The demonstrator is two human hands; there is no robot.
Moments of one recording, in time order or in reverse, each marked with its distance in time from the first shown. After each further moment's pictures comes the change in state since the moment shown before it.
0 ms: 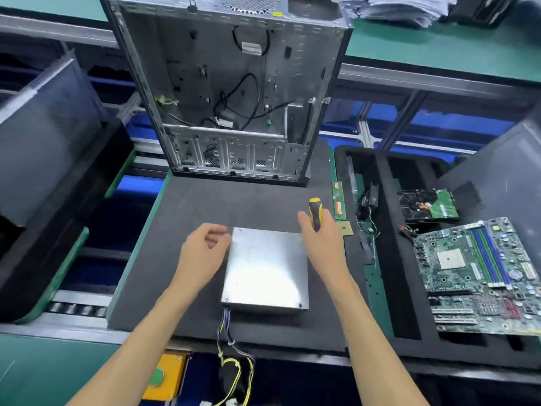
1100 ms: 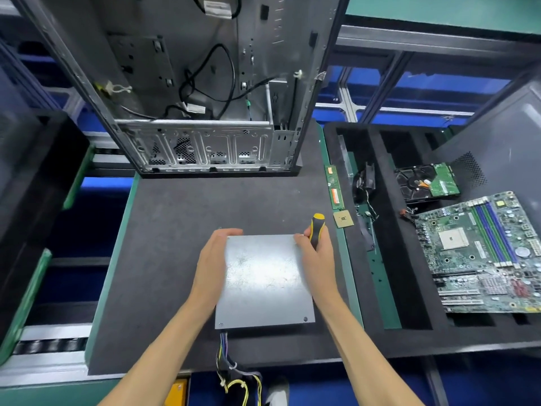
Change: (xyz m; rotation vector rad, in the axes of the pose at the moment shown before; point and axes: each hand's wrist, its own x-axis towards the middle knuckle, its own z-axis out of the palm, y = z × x) left_hand 0.028 -0.010 0.040 -0.303 -0.220 -0.202; right_hand 0.001 0.049 0.034 0.384 0.089 0.123
